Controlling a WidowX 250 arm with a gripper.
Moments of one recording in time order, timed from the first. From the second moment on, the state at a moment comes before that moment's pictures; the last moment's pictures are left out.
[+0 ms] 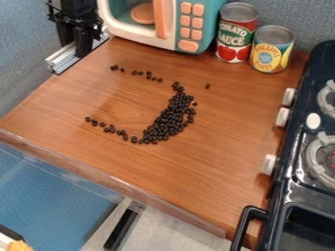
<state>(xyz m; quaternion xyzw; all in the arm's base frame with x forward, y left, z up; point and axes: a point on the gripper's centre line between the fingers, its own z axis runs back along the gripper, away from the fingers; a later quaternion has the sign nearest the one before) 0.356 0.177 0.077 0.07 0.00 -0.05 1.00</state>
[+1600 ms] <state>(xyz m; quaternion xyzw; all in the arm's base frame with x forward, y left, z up) 0.378 0.171 0.016 0.12 0.03 -0.06 0.99</state>
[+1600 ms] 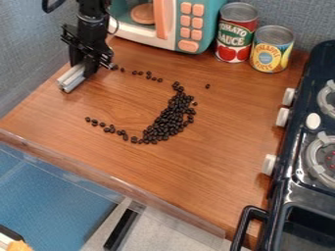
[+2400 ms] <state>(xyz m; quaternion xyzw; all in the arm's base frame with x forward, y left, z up) 0.385 0.129 0.019 0.12 0.02 -0.13 0.98</state>
